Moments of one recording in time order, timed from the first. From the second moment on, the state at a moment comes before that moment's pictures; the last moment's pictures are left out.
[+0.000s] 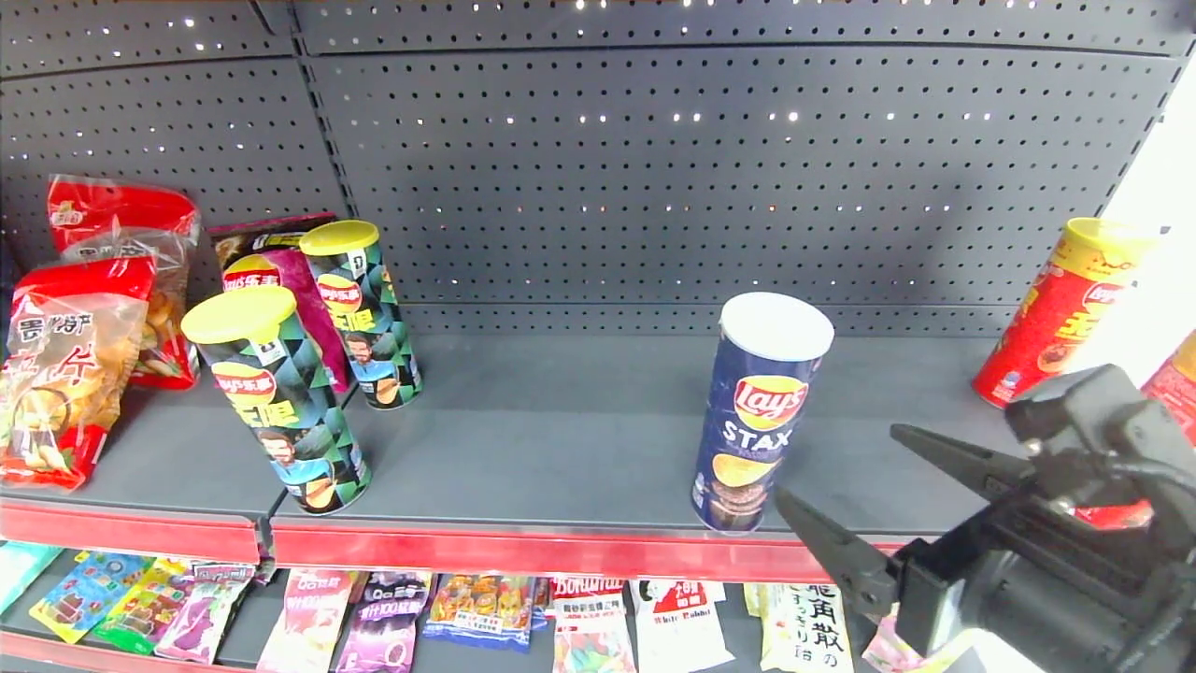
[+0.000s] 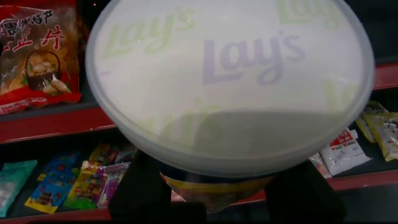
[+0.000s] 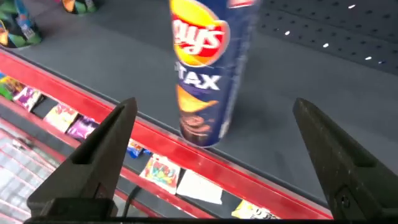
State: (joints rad) left arm -0.16 0.11 -0.21 0.14 0.06 0.13; right arm 1.03 1.29 -0.43 -0.64 -0.62 0.04
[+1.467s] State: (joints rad) left arm -0.16 0.26 -0.36 0.18 -0.06 0.12; right arm 0.38 0.02 -0.30 0.53 -0.52 -0.07
